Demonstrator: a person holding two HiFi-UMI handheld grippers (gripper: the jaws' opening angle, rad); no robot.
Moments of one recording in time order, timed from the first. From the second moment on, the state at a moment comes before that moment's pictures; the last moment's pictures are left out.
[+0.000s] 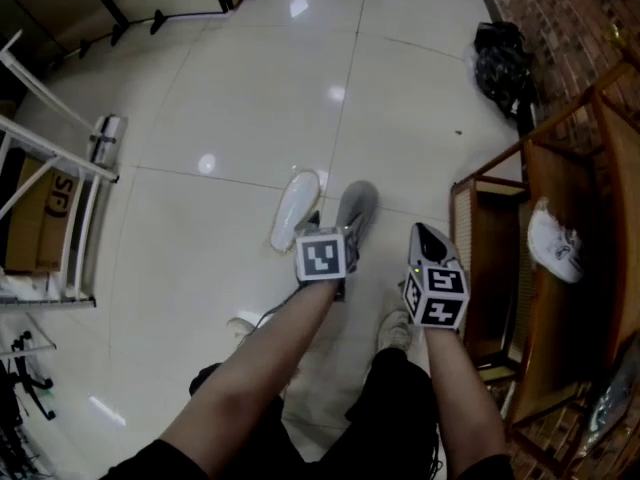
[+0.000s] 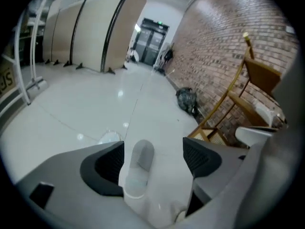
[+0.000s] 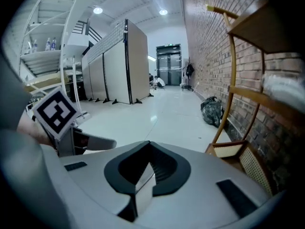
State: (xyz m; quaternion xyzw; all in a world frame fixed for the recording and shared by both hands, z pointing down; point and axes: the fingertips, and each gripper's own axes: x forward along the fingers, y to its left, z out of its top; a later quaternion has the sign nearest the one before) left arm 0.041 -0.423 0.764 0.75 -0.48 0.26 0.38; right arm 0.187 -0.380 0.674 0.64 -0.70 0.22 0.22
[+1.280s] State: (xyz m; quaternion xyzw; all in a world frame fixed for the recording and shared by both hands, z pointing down) left arm -0.104 -0.190 0.315 0.87 -0.50 -0.06 -0.02; right arm 0.091 -0.144 0.322 0.62 -0.78 -0.07 0.04
